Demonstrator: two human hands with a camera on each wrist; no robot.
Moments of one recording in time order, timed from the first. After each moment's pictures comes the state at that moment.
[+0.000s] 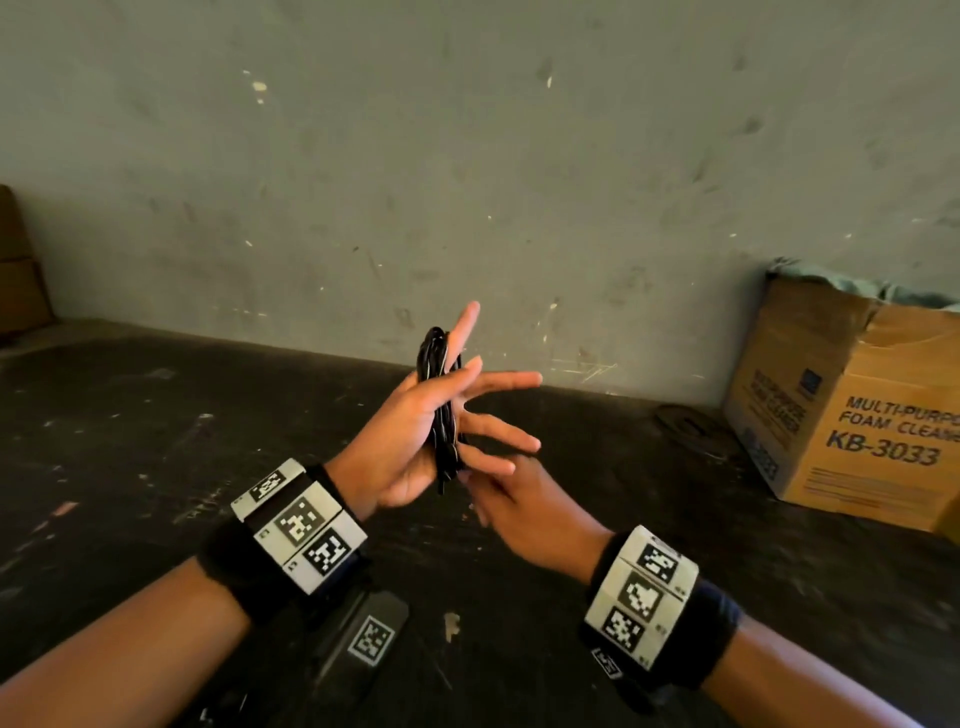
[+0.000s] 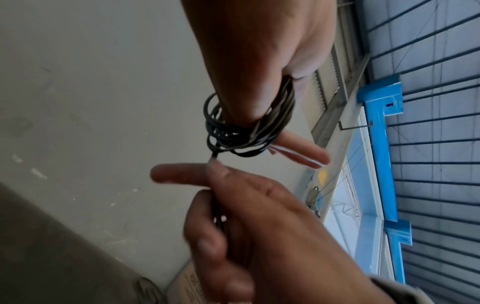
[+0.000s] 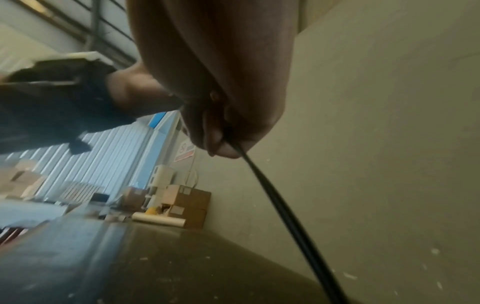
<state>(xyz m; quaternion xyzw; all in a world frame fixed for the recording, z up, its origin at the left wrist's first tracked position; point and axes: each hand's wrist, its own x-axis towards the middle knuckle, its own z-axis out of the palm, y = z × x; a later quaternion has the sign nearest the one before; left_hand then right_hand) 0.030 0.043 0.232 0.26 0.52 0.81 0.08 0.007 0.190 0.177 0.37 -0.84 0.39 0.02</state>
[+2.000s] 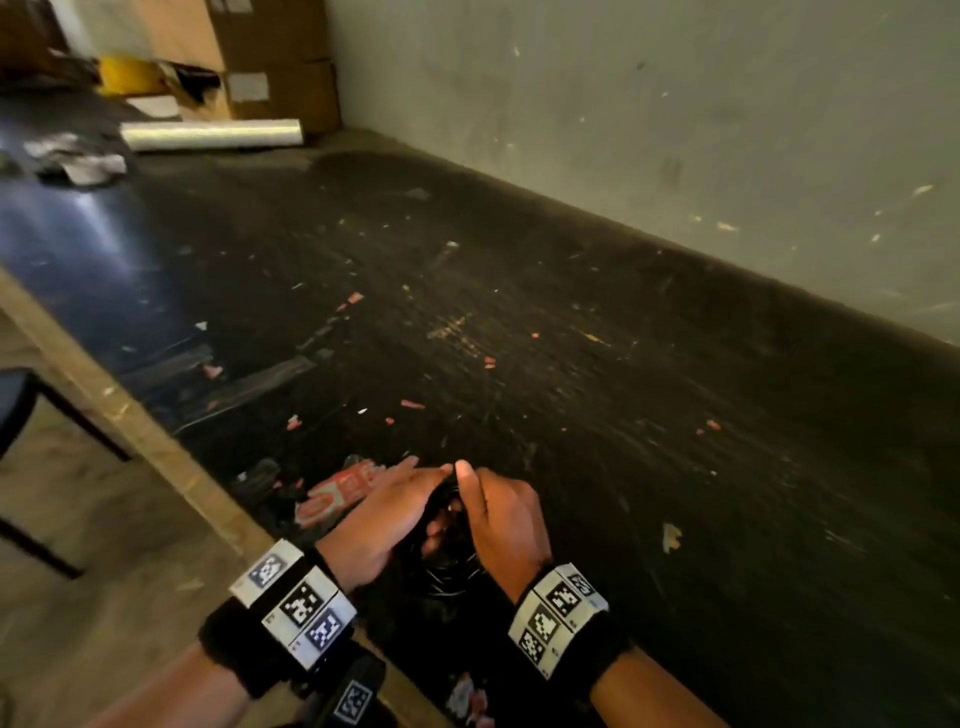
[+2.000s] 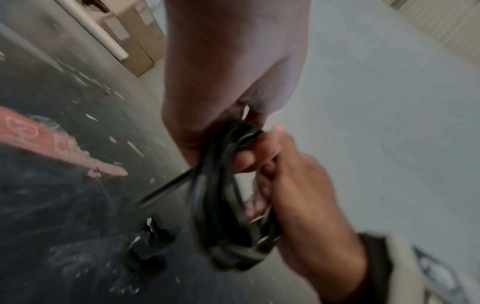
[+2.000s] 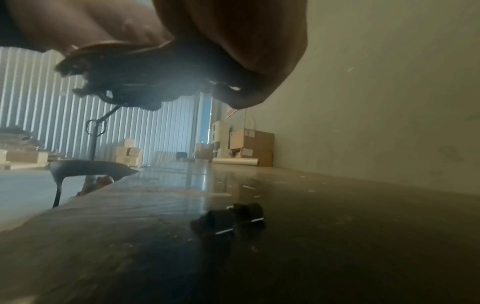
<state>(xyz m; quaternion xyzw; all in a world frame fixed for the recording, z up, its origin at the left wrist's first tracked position) 0.143 -0.144 0.021 -0.36 0.59 0.72 0.01 0.068 -0.033 -0.004 0.39 -0.84 0.37 -0.06</state>
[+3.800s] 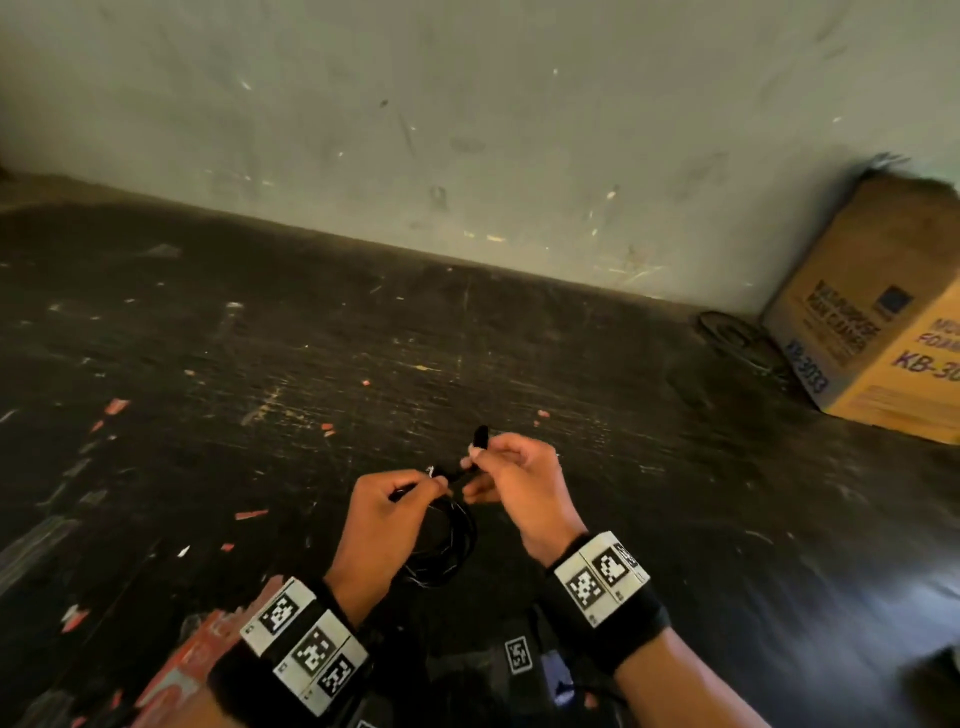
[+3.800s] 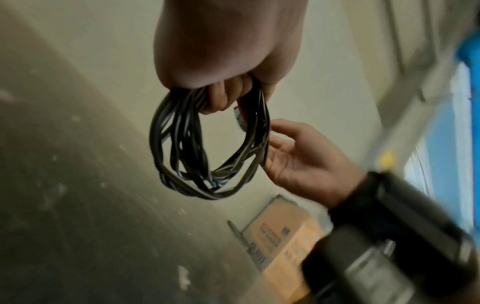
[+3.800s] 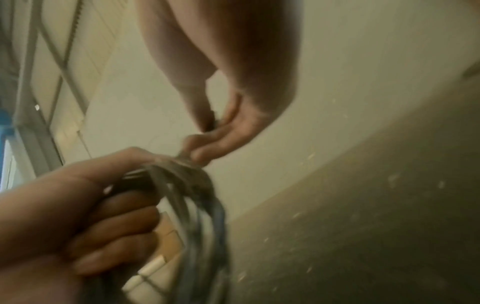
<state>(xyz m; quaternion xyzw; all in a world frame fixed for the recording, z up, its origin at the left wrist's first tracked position) 0.046 -0.113 0.050 -0.09 0.72 0.69 -0.09 0.002 0.026 0.081 -0.01 -0.72 0.68 -0.11</state>
